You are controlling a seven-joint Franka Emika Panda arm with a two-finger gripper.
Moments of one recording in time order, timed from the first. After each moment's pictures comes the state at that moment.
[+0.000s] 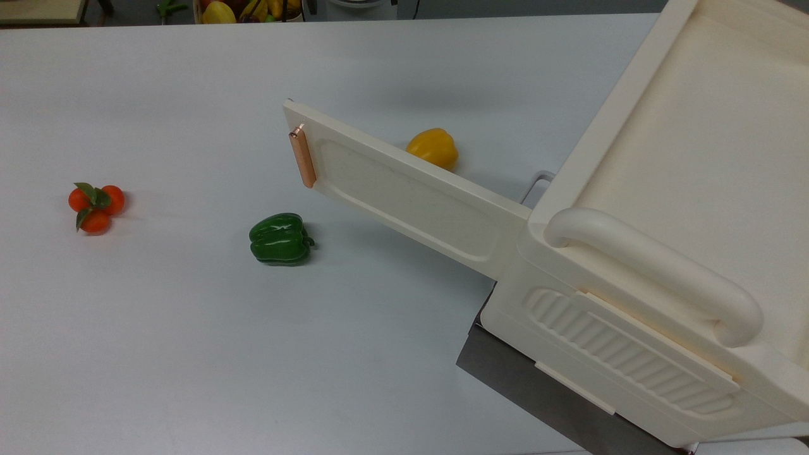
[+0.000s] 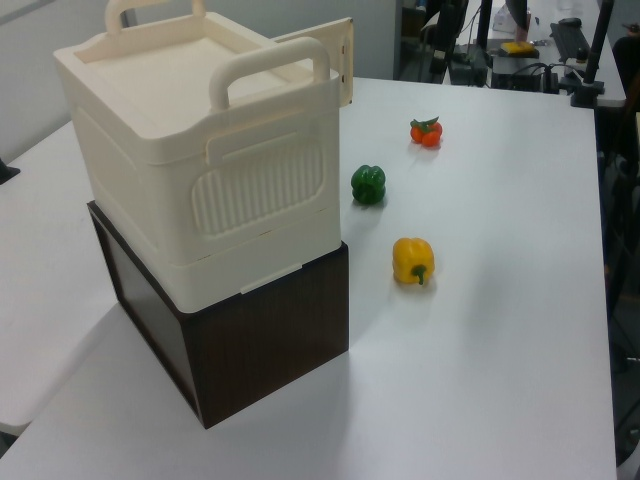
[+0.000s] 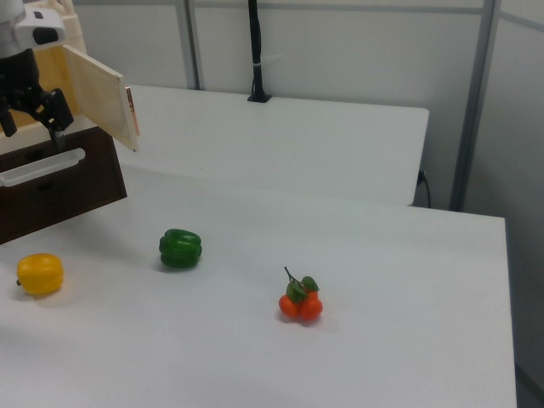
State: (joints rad) arm 0.05 -0.05 0.03 -1.63 0.12 1.74 -0.04
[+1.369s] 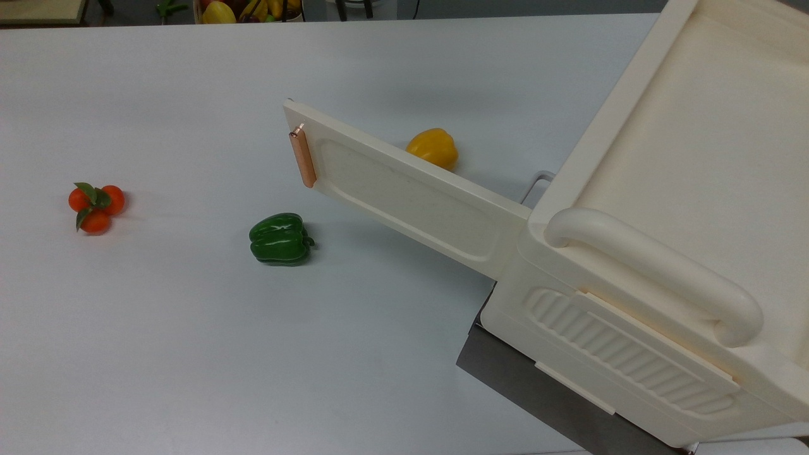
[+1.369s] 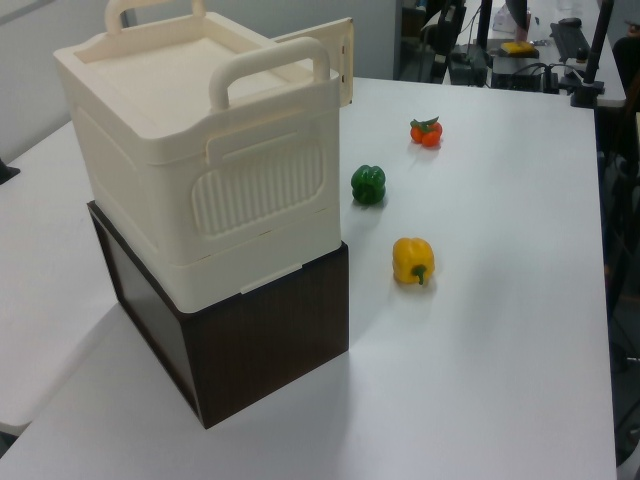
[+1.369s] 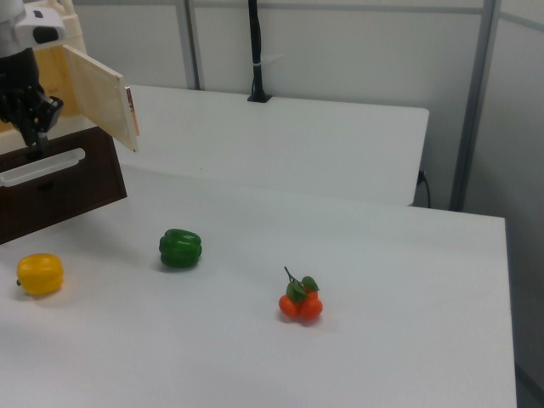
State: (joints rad) arm 0.05 -0.05 0.03 -1.63 0.13 1.75 -0.05
